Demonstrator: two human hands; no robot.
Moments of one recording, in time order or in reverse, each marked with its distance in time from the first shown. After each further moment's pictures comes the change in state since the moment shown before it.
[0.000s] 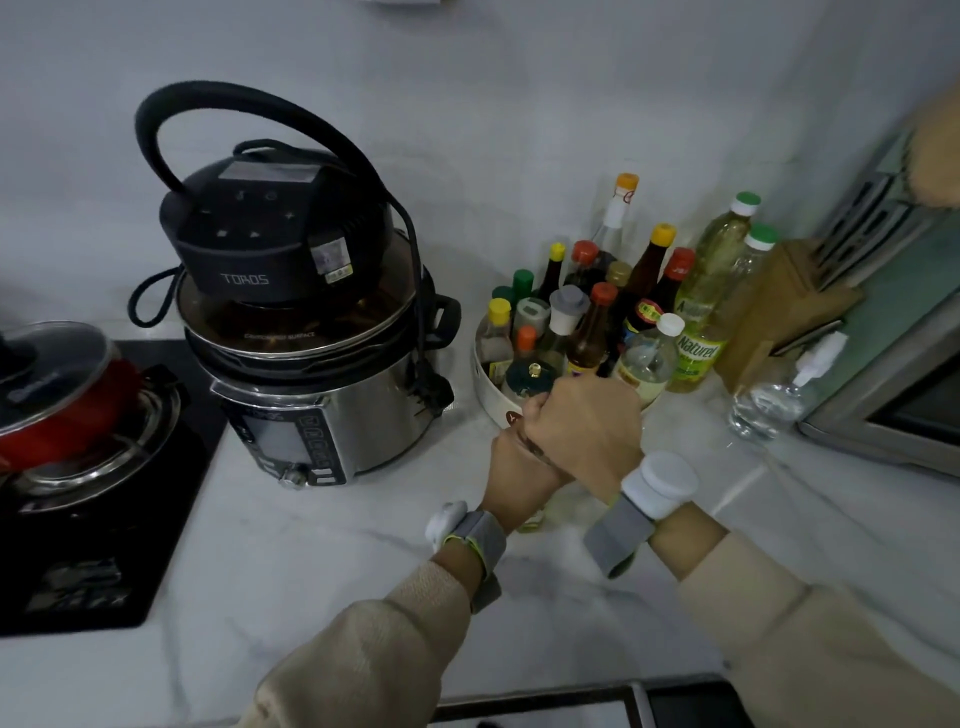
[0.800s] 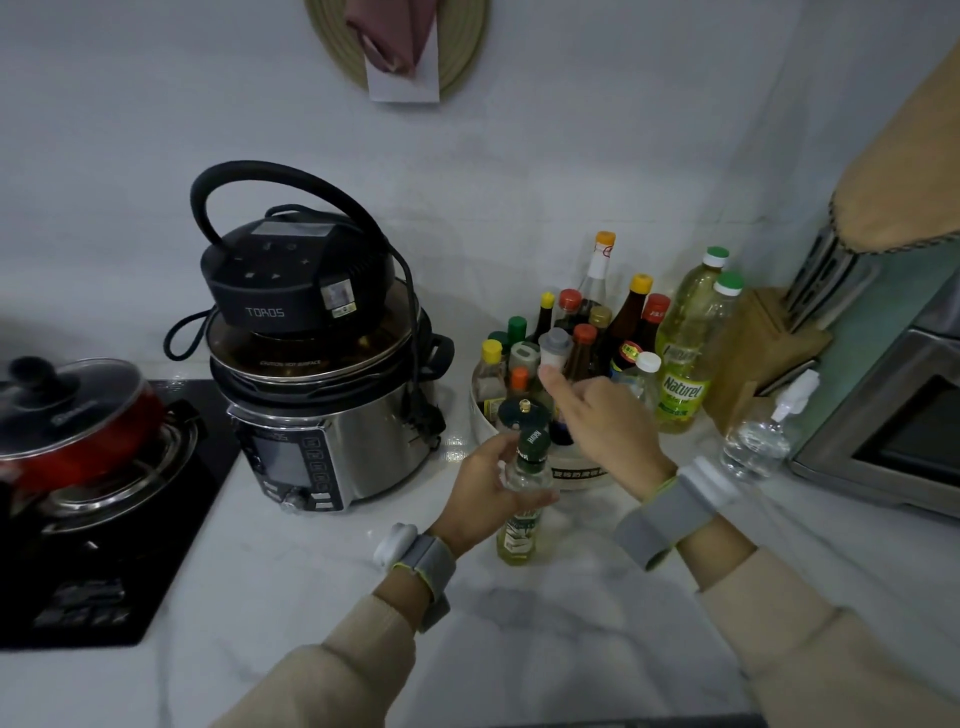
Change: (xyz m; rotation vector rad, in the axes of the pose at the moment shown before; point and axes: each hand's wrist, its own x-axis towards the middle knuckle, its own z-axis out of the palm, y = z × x) left_hand -0.014 0.018 -0.027 0.209 -0.077 0.043; right_hand 0.017 0.049 -0.043 0.492 -0.123 -0.271
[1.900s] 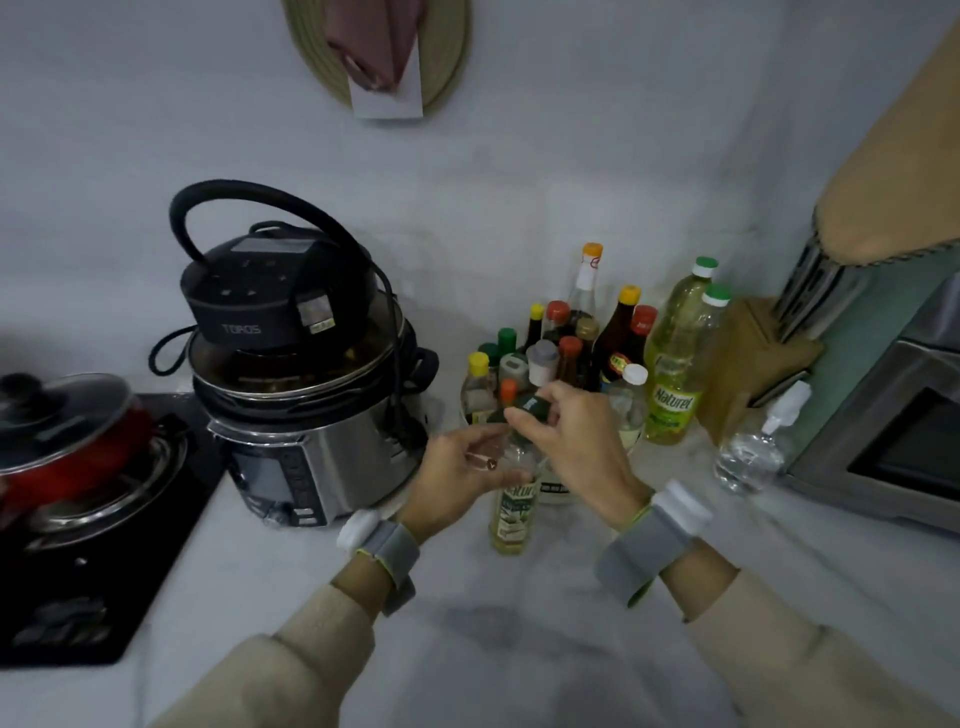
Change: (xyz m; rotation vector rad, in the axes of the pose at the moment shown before) left_hand 0.017 0.024 -0.021 0.046 0.060 0.077; right_hand 0.000 0.000 0.000 0.174 0.123 -0.154
